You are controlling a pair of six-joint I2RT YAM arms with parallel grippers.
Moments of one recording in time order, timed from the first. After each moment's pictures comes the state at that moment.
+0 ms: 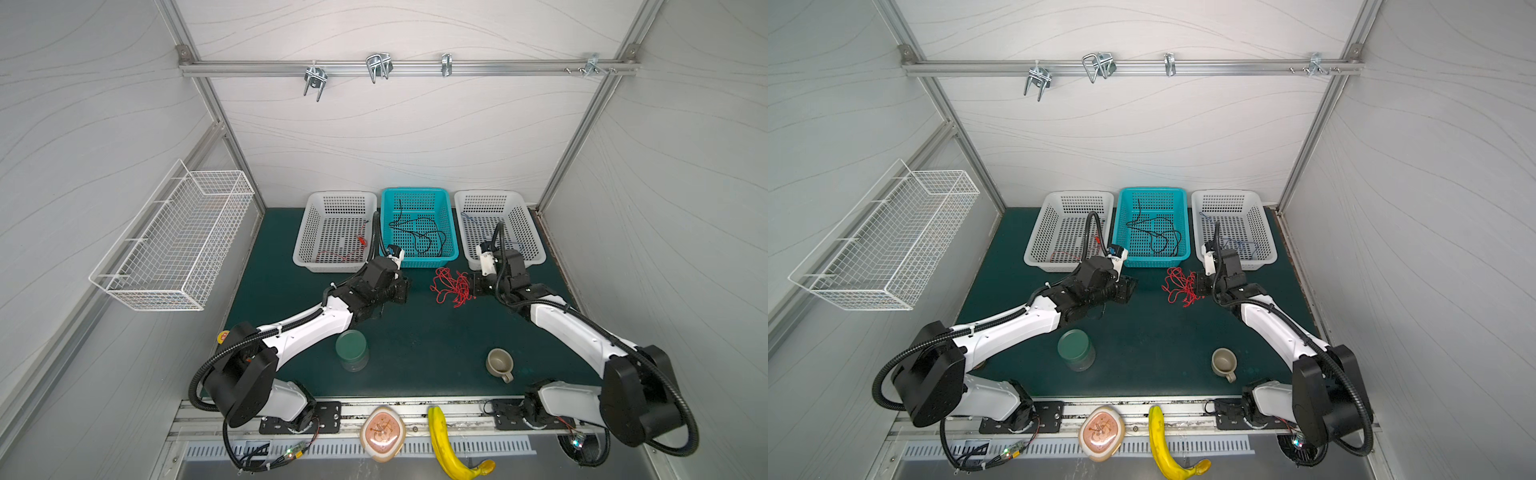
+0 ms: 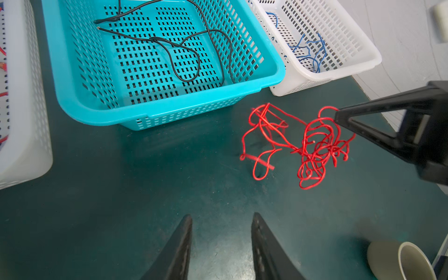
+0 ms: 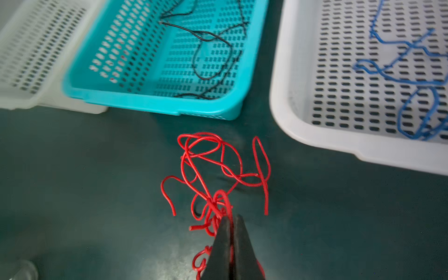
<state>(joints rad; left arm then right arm) -0.71 1.41 0.87 -0.10 -0.04 -0.39 0.39 1.24 0.74 -0.19 -0.17 0.17</state>
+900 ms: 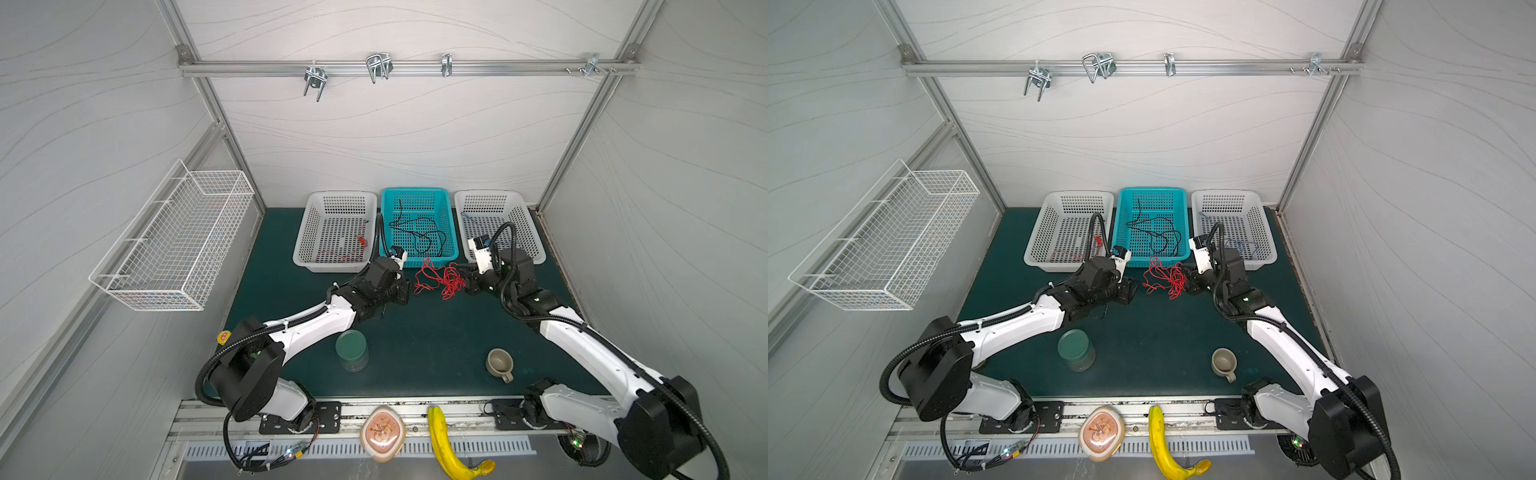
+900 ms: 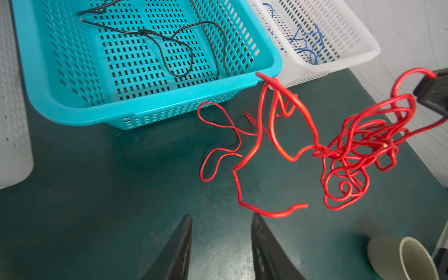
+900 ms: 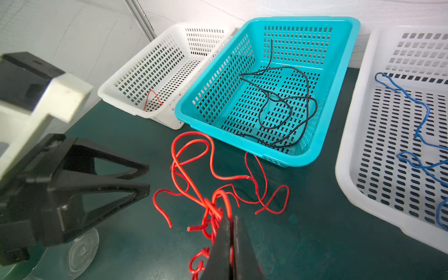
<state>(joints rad) -0.71 1.44 0.87 -0.06 0.01 -0.37 0.45 1.09 0.76 -0.13 -0.27 0.11</state>
